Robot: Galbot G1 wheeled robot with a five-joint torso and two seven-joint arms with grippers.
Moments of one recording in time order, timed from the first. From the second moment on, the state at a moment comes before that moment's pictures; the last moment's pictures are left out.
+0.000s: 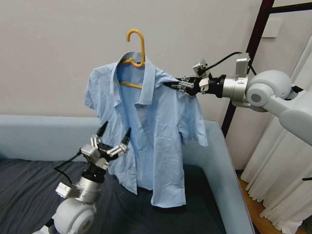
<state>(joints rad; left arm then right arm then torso) 1.07 -0.85 -0.29 -2.07 -0.68 -0.44 -0.15 0.44 0.67 -0.69 1.64 1.26 -0.27 -0.46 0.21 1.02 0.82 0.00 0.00</state>
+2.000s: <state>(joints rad) 0.78 -0.84 -0.06 -1.95 -0.73 -0.29 -0.22 0.35 0.68 -0.66 1.66 1.28 -0.26 -0.45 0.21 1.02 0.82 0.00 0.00</state>
